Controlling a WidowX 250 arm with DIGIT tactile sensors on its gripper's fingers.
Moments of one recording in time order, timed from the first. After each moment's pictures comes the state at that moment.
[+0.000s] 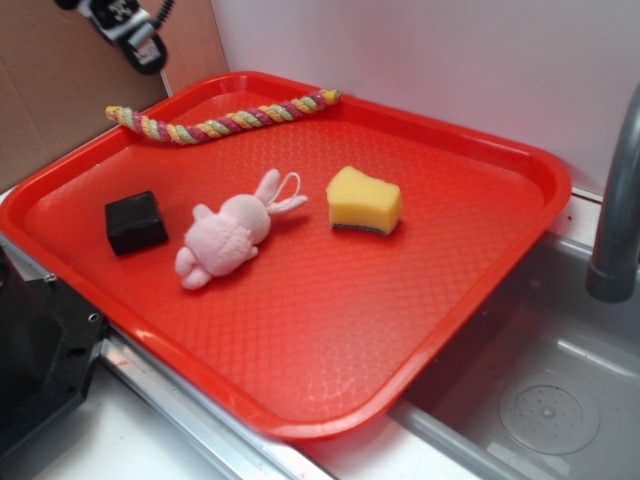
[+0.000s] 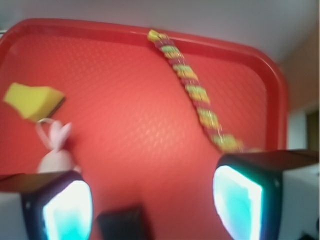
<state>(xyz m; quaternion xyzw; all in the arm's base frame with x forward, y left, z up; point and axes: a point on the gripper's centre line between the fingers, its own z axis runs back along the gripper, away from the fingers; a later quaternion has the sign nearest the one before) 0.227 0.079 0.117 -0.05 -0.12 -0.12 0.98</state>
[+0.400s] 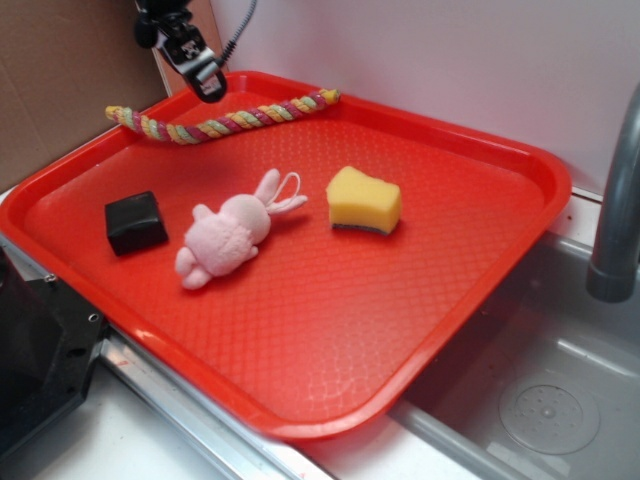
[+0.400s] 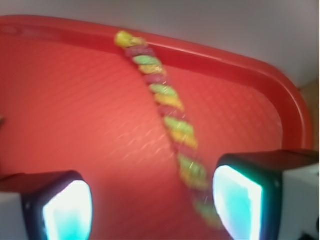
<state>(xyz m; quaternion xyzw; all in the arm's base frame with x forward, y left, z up) 0.275 0.099 0.071 -0.04 -0.12 -0.14 0.98</state>
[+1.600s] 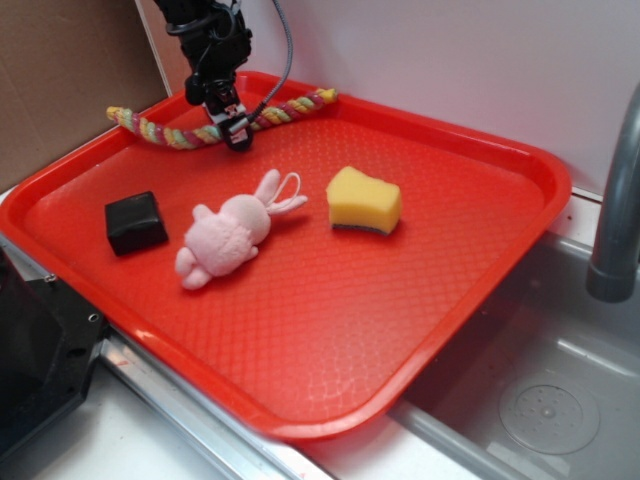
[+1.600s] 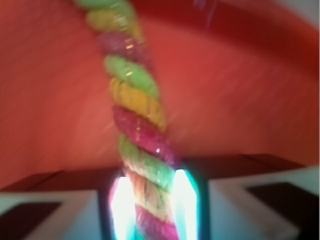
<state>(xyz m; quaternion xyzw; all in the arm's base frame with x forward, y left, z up) 0.273 0.091 0.020 -0.06 -0.01 -0.14 0.99</state>
